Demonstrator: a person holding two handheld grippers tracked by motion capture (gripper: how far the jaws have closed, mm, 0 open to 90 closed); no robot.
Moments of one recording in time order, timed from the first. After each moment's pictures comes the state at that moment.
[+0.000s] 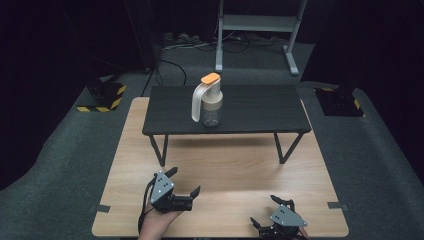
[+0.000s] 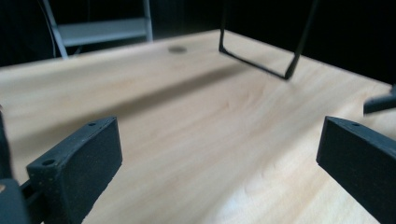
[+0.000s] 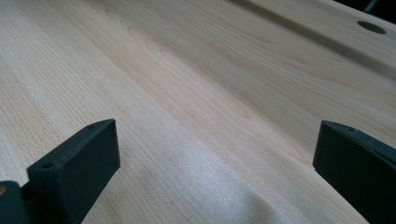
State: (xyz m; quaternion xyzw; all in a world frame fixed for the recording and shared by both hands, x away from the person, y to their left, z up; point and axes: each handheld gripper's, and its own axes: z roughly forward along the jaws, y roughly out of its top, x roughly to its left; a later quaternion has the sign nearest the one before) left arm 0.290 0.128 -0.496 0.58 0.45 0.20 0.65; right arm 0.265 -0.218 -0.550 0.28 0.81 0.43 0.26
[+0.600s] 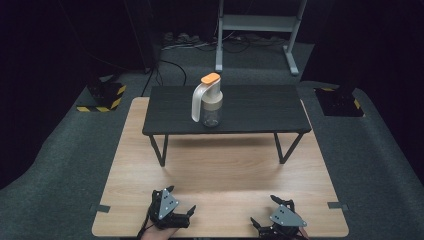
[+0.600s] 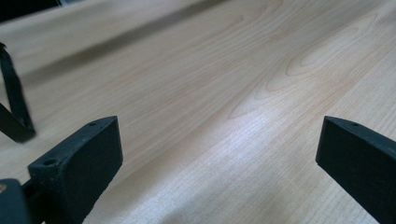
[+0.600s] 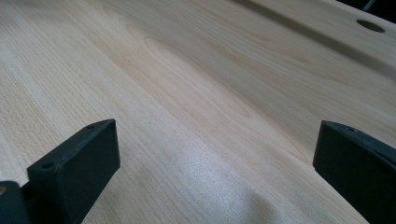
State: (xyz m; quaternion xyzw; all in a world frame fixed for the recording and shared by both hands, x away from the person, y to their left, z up) left arm 0.269 0.137 -0.549 0.65 0.44 0.25 0.56; right arm 0.265 -0.217 -0.550 0.29 0.81 0.43 0.27
